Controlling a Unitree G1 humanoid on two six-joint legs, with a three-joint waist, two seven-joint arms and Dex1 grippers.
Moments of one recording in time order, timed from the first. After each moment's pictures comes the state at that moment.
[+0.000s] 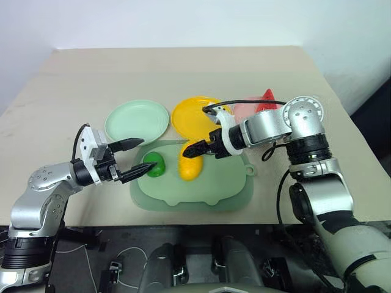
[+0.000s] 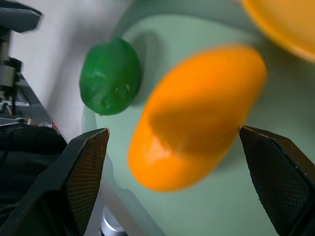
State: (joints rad) left arm -0.18 0.71 0.21 -0.15 -0.62 0.35 -1.07; right arm -1.08 -0.32 0.05 0.45 1.63 1.60 -0.53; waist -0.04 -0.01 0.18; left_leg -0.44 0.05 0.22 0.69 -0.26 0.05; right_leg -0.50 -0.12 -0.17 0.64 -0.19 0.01
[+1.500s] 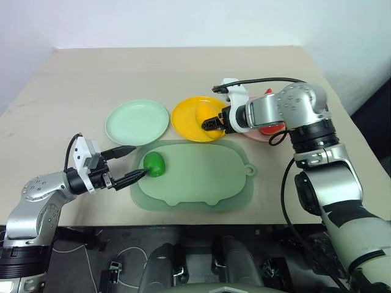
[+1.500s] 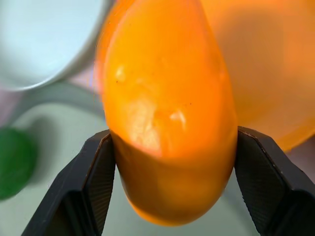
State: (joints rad) left arm -0.10 0.71 0.24 -0.13 -0.60 0.30 -1.07; right arm -1.23 -0.37 0.20 0.59 0.81 1.26 0.06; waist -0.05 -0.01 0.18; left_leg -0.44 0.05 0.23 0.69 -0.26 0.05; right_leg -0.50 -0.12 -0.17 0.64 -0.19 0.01
